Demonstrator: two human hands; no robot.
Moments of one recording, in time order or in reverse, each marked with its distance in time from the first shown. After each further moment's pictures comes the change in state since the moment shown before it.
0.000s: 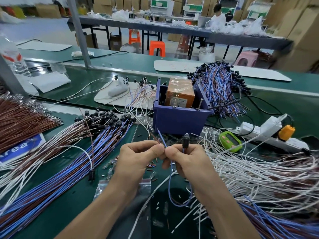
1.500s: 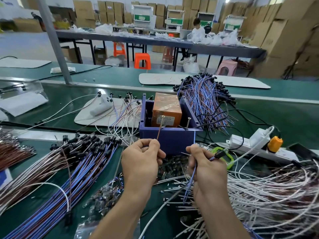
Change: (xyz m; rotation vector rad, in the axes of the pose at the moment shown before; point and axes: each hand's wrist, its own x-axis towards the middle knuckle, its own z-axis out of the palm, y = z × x) left_hand 0.067 0.001 0.056 0.064 0.318 -0.062; right_hand 0.050 0.021 -0.037 0.348 0.679 -0.075
